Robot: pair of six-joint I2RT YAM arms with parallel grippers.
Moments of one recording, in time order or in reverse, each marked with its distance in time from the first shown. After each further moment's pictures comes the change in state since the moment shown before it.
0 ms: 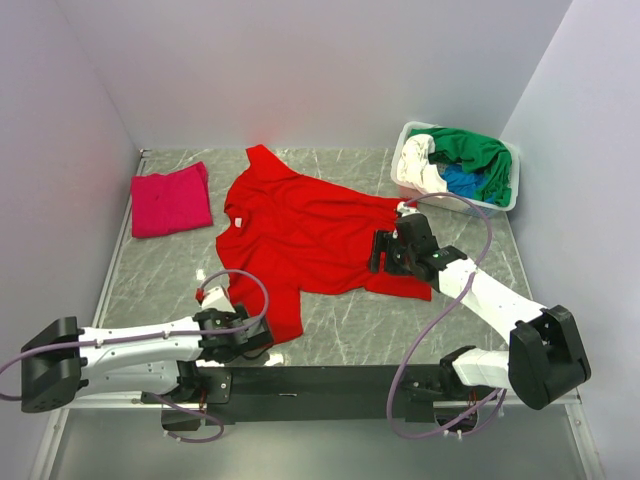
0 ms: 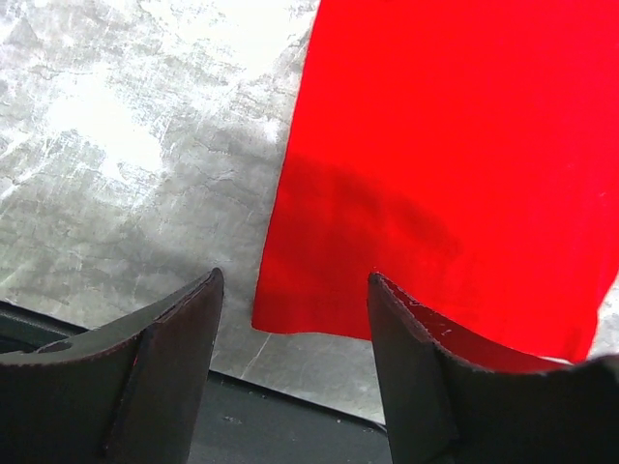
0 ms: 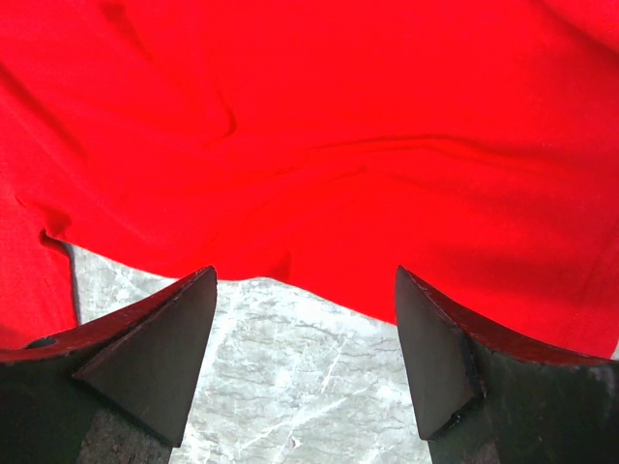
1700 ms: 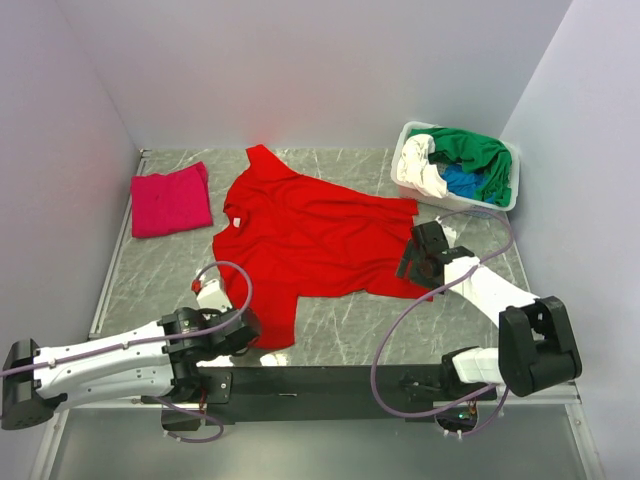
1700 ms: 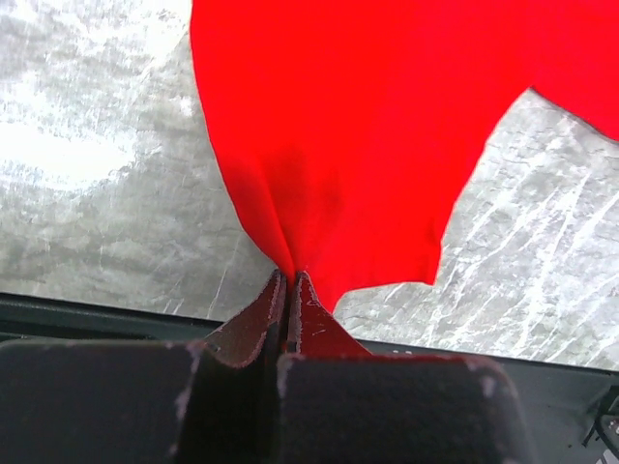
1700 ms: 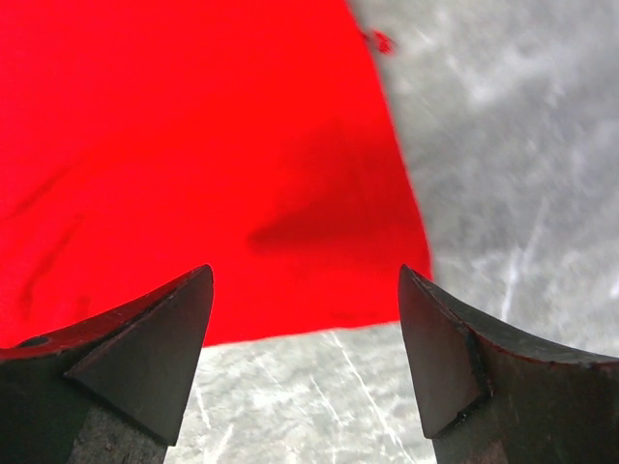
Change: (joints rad) left arm 0.000 -0.237 0.079 -0.071 0.045 0.167; right arm -0.163 0.063 -0.055 -0.137 0.224 0.164
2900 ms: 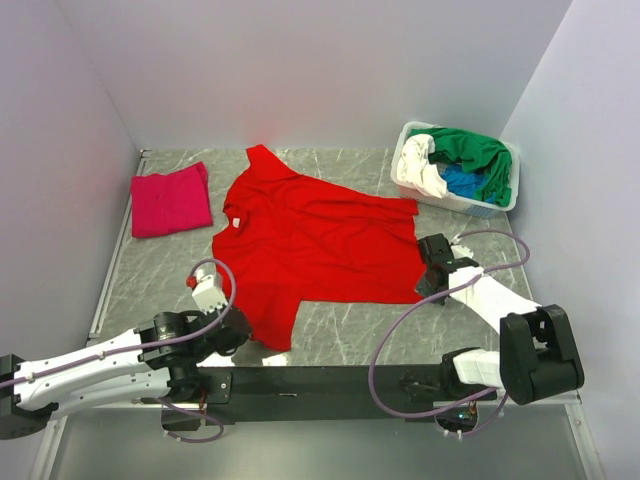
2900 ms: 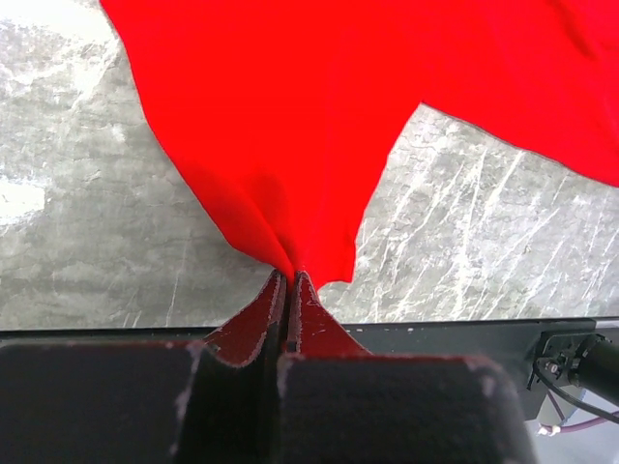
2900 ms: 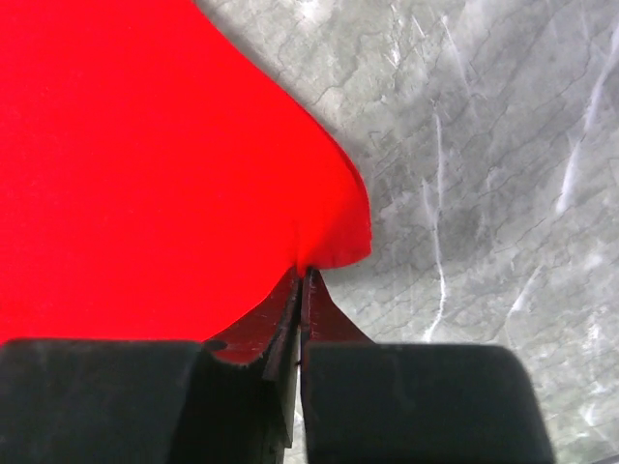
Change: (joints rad) left arm 0.000 -0.165 0.000 0.053 -0.018 0.119; right arm -0.047 -0.043 -0.101 -0.068 0.083 0.208
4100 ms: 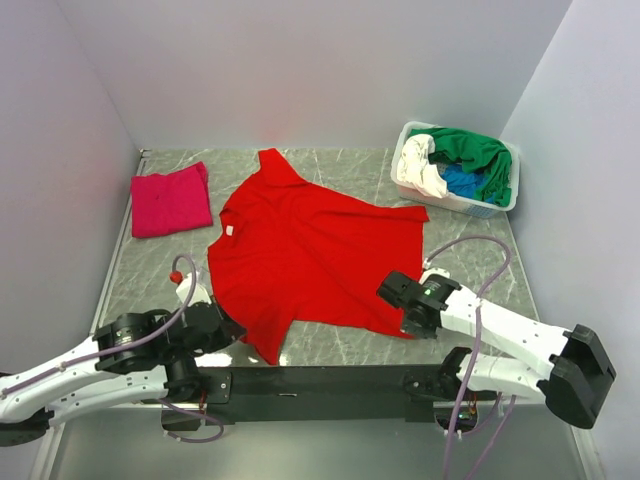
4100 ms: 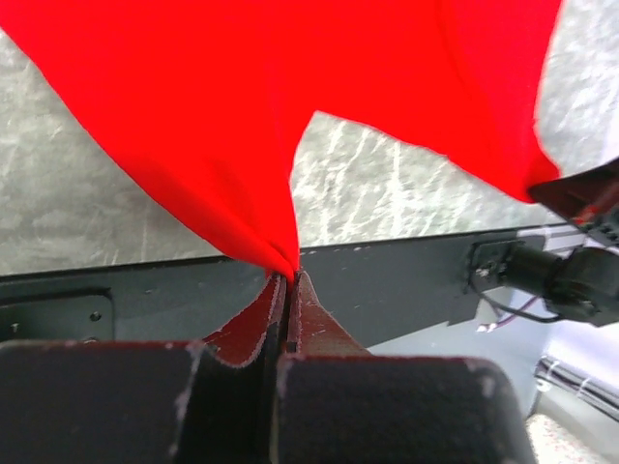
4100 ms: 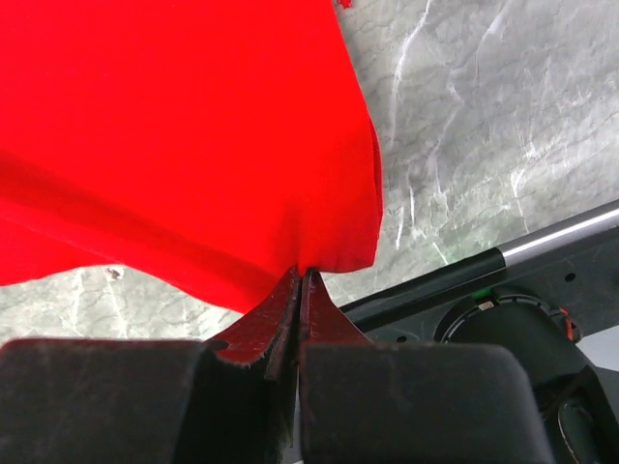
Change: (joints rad) left arm 0.000 -0.154 0.143 -0.149 0.127 0.068; right arm 0.613 -0.209 0.083 -0.597 0.086 0.361
